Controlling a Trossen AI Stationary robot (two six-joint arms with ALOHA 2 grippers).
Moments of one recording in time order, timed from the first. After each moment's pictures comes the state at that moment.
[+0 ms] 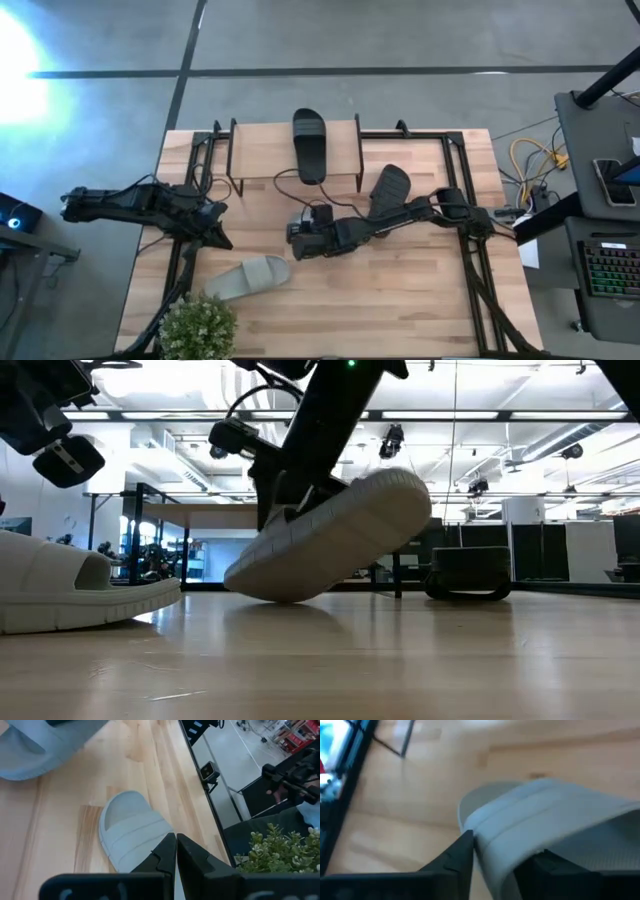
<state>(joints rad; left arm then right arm) -0.06 0.36 0.44 -0.68 0.41 -0.36 0.20 2.20 1.75 -0.64 0.62 1.55</state>
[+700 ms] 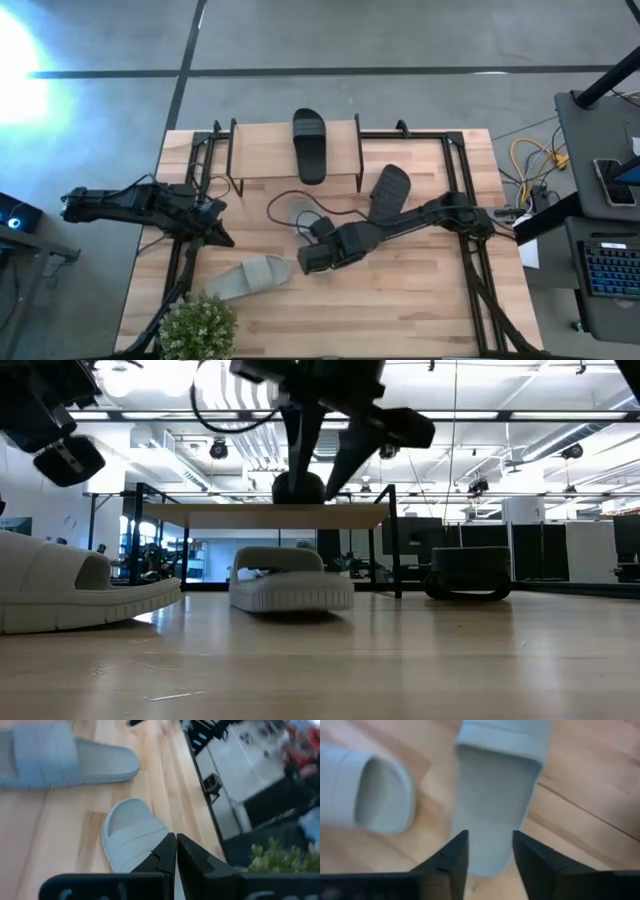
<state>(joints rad) -0.06 0.35 0.43 -0.65 0.36 -0.47 0.28 2.17 1.98 -1.10 0.32 1.27</state>
